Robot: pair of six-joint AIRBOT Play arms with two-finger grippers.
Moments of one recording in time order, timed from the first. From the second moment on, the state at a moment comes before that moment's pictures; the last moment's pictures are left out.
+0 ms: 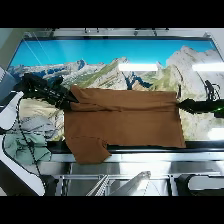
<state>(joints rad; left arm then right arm) 0.19 -2.01 1.54 -2.42 1.67 1.90 -0.54 -1.58 0.96 -0.70 1.06 0.71</state>
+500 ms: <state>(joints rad) 0.30 -1.66 1.29 -2.27 1.72 1.80 -0.70 -1.41 0.91 -0.87 1.15 0.91</state>
